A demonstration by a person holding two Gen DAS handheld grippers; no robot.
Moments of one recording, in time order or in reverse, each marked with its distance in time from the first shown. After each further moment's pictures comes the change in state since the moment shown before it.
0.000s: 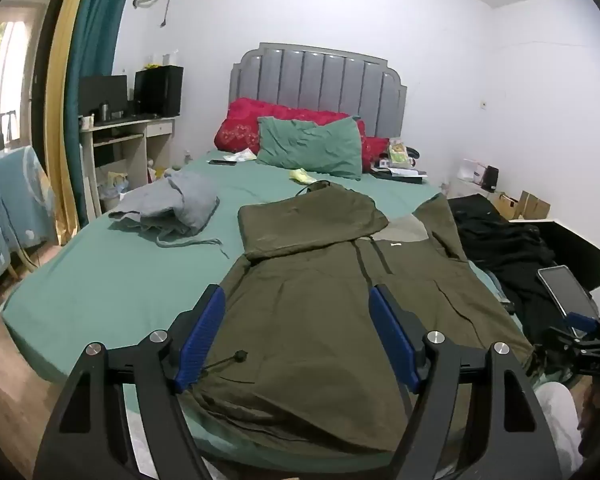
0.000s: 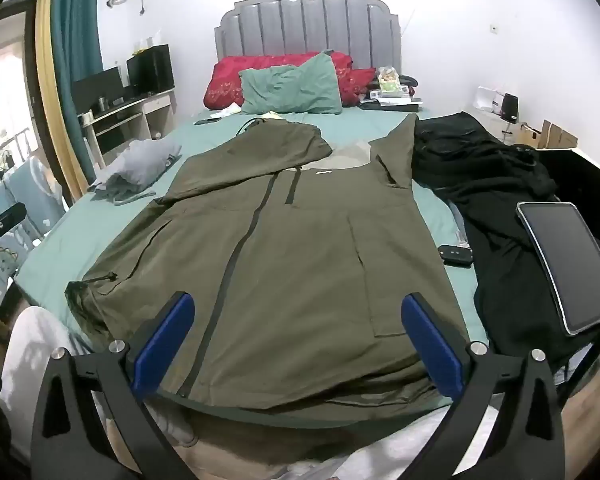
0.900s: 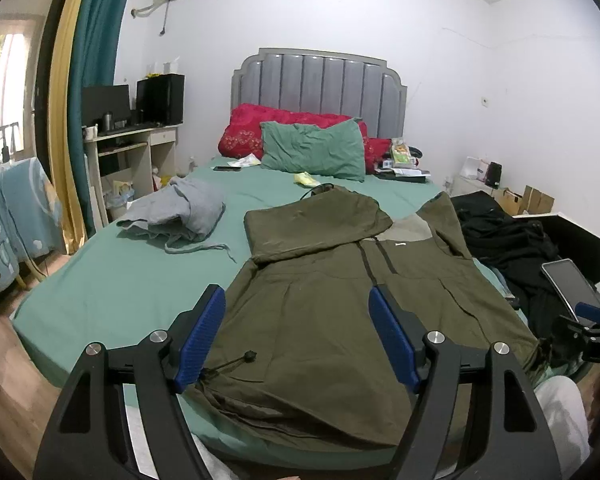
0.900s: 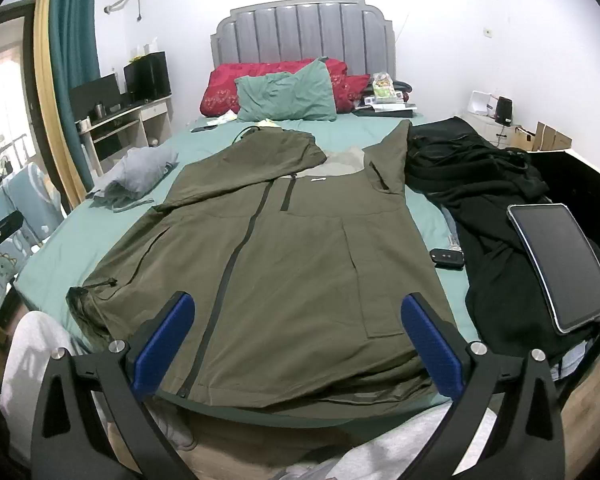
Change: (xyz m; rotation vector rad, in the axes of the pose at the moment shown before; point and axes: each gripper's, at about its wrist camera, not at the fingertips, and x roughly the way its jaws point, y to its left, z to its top) left arm -0.016 0.001 0.009 0.027 -0.013 0.028; right arm -0.013 -0.006 0.003 0.013 -0.027 -0.003
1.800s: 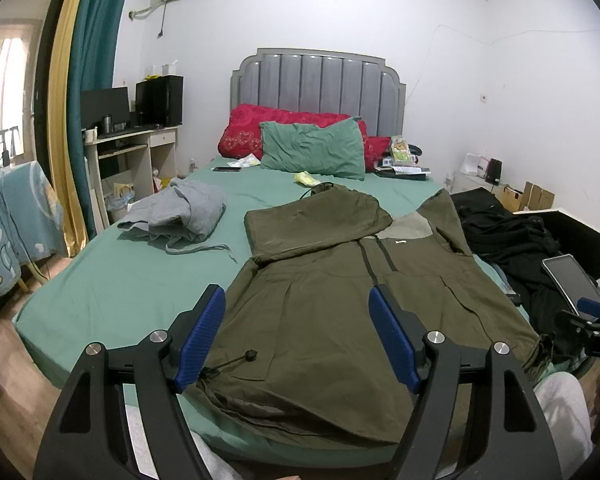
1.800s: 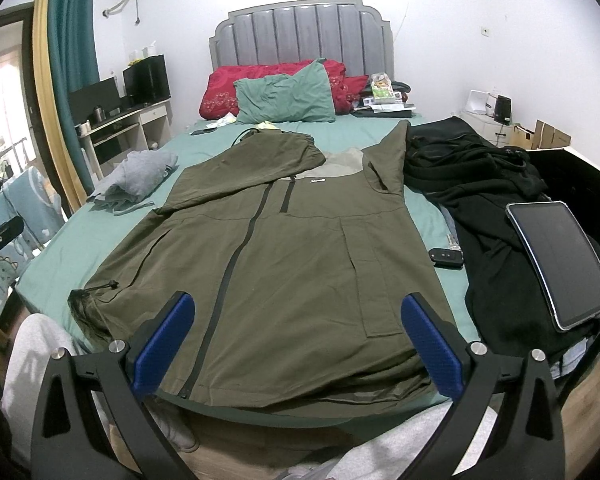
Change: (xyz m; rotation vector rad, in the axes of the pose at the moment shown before) left arm 0.000 -0.001 -0.001 0.009 -0.001 0.005; right arm -0.003 -0.001 0.001 0.001 -0.007 0.000
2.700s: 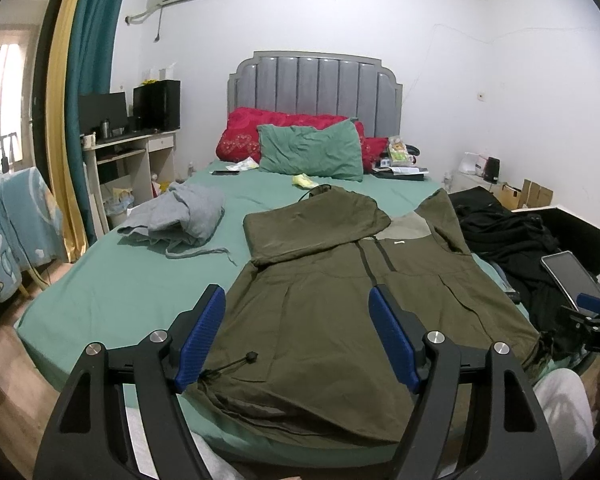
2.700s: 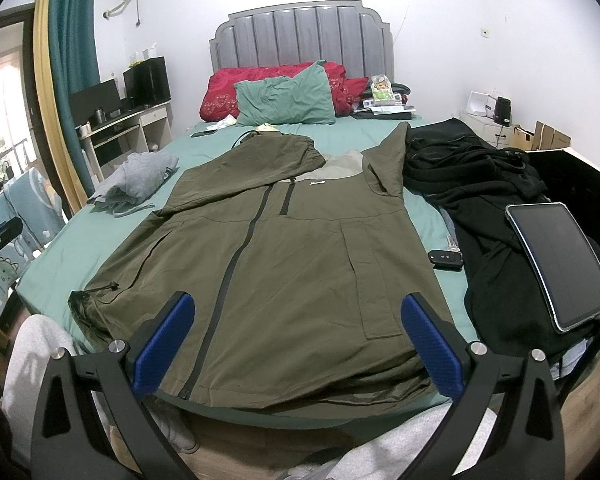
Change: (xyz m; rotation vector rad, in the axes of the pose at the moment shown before) left arm -0.004 0.000 0.005 0.008 0.000 -0.006; right arm -0.001 -0.001 0.000 0.002 -0.004 0.002
